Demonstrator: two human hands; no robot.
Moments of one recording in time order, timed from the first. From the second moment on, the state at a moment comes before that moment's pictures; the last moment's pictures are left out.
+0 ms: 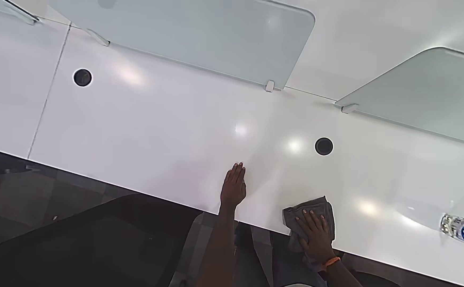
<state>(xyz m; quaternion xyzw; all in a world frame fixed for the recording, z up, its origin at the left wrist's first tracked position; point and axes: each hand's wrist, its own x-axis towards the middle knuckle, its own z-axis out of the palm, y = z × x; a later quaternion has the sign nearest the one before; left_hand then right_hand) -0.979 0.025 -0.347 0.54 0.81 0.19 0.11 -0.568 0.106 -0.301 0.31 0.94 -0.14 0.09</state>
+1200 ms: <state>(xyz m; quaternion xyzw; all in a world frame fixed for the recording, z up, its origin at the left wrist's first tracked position) -0.981 0.025 -0.348 0.54 0.82 0.18 0.09 -0.907 0.413 -0.314 0.38 0.92 -0.11 0.02</state>
